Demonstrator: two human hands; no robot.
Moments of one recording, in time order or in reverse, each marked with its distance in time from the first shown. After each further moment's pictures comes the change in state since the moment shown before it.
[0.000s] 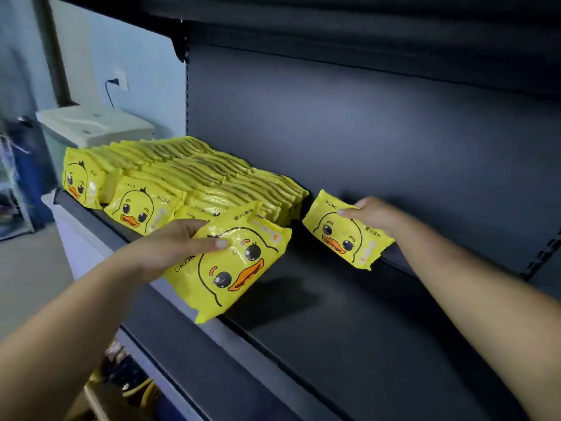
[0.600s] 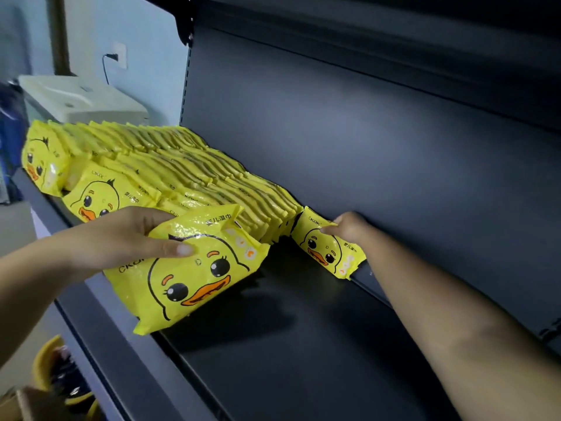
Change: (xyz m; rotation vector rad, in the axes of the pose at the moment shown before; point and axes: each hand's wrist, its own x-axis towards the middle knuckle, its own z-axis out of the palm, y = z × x) left_hand 0.026 0.010 -0.020 0.184 0.086 0.090; right_hand 0.118 0.012 0.018 -0.381 -0.002 -0.080
